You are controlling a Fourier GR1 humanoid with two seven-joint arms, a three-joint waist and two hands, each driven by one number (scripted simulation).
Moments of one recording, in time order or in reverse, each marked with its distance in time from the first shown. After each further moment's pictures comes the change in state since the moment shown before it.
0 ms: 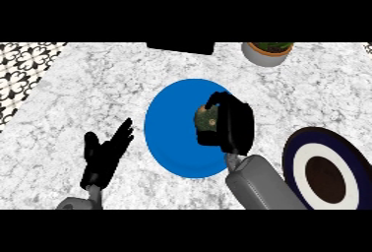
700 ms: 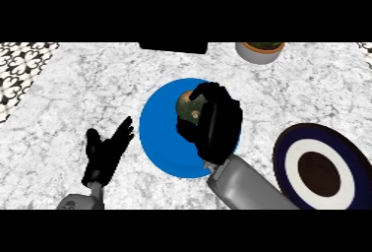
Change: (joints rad) left arm -0.022 -0.008 0.011 0.026 -0.002 0.013 0.003; right arm -0.143 0.006 0.160 -0.033 0.232 -0.221 0.376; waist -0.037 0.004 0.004
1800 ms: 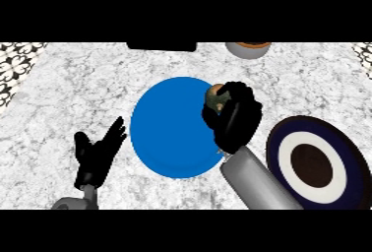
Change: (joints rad) left arm 0.025 0.008 0.039 -0.014 0.013 0.008 -0.030; right arm 0.037 -0.003 -0.121 0.189 0.314 -0.189 0.141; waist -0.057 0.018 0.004
